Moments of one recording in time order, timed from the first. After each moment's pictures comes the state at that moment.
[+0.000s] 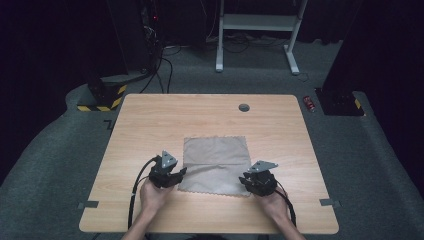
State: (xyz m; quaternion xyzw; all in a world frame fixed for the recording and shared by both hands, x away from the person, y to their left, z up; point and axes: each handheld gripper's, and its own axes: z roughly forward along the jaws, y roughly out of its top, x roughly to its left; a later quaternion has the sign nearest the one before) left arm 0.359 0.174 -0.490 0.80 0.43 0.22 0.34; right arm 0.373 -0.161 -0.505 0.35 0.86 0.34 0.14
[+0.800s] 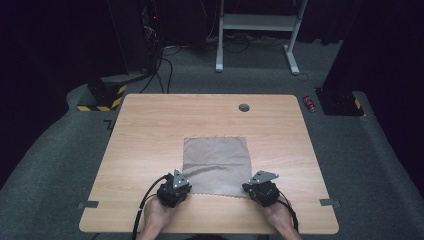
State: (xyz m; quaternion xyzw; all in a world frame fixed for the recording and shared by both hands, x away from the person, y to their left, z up) left arm 0.322 0.147 -0.512 0.85 0.38 0.17 0.31; right arm 0.347 -0.167 -0.513 0.32 0.88 0.33 0.14
